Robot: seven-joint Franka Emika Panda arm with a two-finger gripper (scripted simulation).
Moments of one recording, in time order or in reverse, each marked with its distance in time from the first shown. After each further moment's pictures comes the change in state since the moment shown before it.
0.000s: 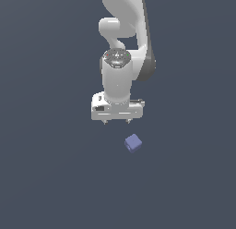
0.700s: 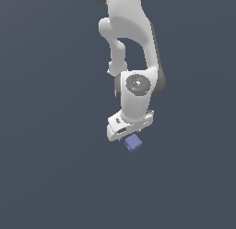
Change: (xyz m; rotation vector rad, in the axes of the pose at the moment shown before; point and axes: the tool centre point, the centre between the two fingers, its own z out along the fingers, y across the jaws) arm 0.034 -0.055 0.056 0.007 -0.013 -0.370
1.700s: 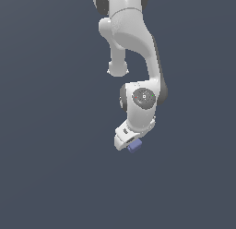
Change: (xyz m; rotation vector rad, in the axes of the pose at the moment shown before) arm 0.019 -0.019 0.041 0.009 0.002 -0.152
